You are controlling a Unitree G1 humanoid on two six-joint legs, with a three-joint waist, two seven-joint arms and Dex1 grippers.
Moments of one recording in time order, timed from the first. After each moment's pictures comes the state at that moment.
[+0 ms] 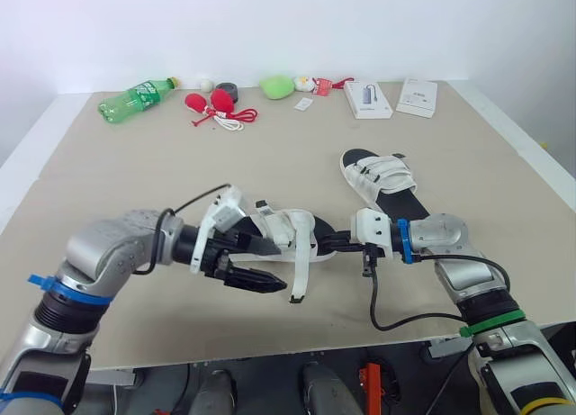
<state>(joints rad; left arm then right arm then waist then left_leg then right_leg) -0.57 0.67 -0.20 -0.27 -0.82 1.07 -1.05 -0.56 -0.64 0.24 0.27 0.09 -0.13 1.20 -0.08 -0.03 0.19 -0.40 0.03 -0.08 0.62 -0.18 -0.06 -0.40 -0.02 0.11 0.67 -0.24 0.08</state>
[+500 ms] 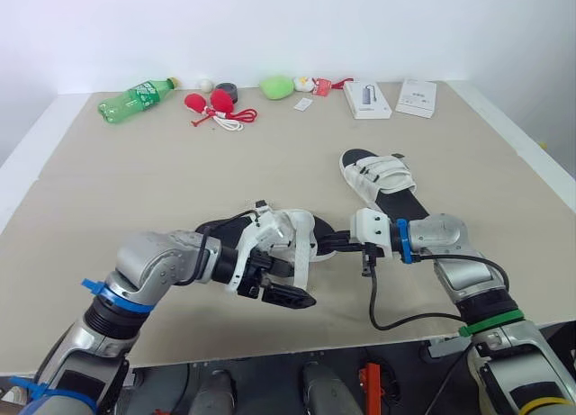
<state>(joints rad) -0.59 0.48 -0.28 -0.26 -0.78 1.20 -0.84 -0.56 -0.63 0.24 0.27 0.09 -0.13 1.19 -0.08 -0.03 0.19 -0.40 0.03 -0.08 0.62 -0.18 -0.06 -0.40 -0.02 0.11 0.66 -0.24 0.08</state>
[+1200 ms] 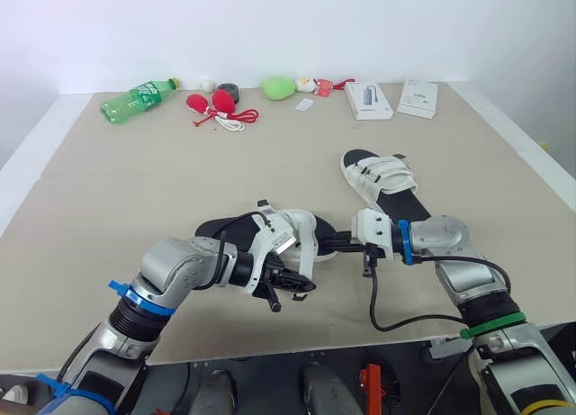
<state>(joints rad) -0.59 0.41 -0.31 -0.19 -0.71 1.20 -0.79 -0.54 -0.64 0.24 0.25 0.09 -0.11 1.18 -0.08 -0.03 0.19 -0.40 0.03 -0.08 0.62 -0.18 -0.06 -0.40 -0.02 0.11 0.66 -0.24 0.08</state>
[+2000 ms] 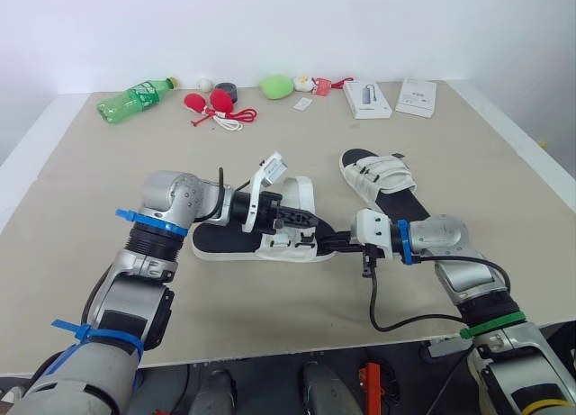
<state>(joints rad) -0.99 0.32 -0.15 0.34 -0.75 1.33 -0.90 -0.55 -0.64 0.24 0.25 0.09 -0.12 1.18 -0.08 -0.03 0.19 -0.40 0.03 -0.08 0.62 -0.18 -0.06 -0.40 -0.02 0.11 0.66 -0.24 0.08</state>
